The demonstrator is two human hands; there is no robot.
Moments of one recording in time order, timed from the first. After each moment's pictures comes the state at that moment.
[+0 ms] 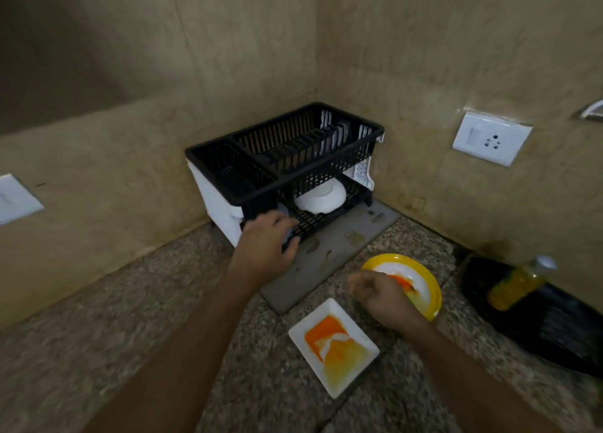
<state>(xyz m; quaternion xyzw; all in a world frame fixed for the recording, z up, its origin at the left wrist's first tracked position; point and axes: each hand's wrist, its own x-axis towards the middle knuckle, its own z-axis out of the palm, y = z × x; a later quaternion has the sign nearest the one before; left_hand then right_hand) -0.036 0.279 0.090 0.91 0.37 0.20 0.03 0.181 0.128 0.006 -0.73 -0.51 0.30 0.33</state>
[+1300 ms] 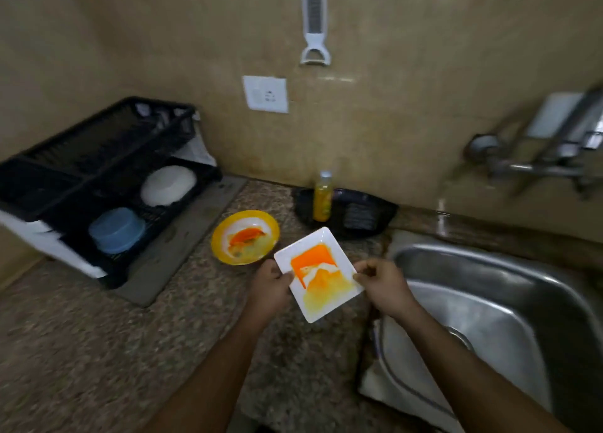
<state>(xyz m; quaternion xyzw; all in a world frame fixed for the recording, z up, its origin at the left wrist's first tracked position) 0.125 0.003 0.005 0.68 0.39 0.14 0.61 0.267 -0.175 0.003 -0.83 -0.21 0.22 0.46</state>
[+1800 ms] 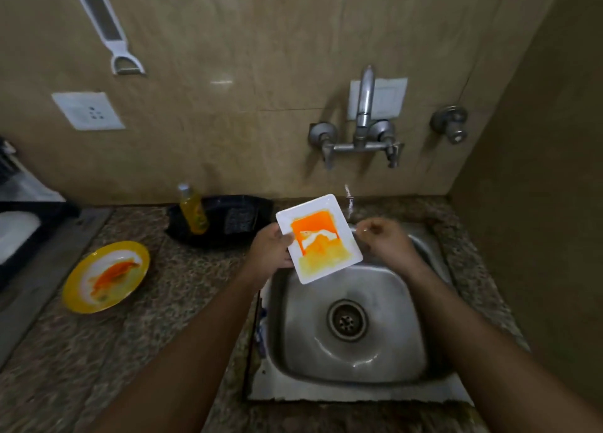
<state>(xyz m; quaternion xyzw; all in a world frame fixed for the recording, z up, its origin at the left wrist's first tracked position) 0.305 -0.172 0.042 0.70 0.24 -0.02 0.67 0.383 -0.392 0.037 -0.84 -0.05 0.11 0.53</state>
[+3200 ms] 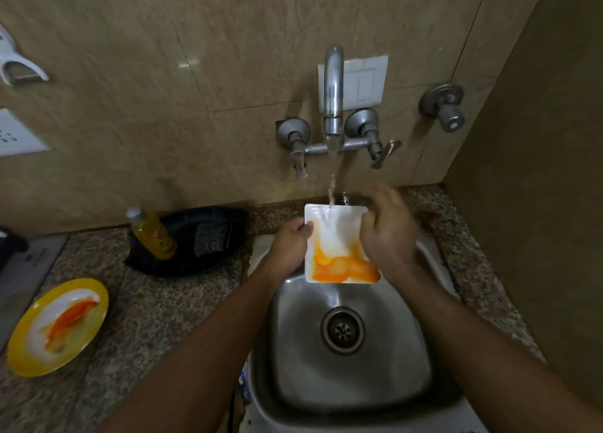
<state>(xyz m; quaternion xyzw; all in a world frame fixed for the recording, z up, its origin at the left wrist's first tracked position) 0.408 -0.219 0.020 0.75 0.22 -0.07 0.62 0.437 -0.393 0.029 -0.90 -0.10 -0.21 0.38</state>
